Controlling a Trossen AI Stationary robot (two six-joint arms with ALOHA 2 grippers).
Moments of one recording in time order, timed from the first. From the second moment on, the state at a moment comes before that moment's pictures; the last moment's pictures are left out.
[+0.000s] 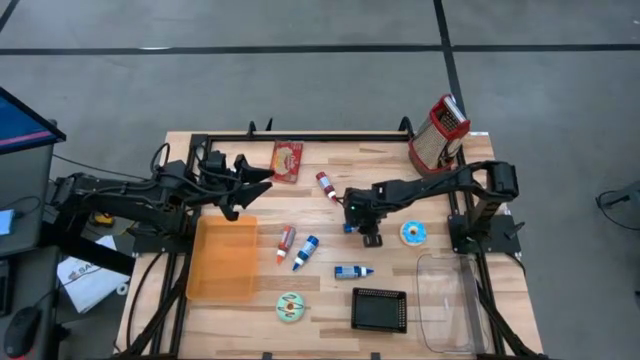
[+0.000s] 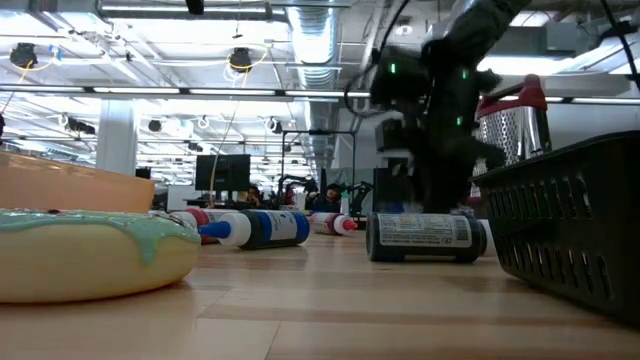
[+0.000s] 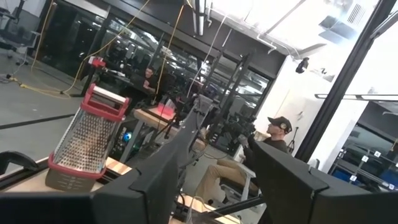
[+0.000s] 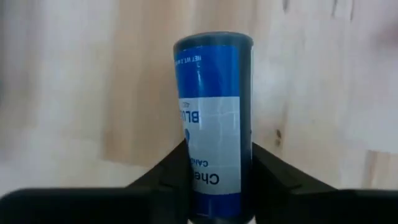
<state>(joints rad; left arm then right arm) -0.03 0.82 0.65 0.44 -0.17 -0.43 -0.09 1.74 1.01 -0.54 -0.08 -0.21</state>
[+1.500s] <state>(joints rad) -0.03 0.82 0.65 0.43 -0.19 -0.51 0.98 1.17 0.68 -0.94 0.04 1.47</state>
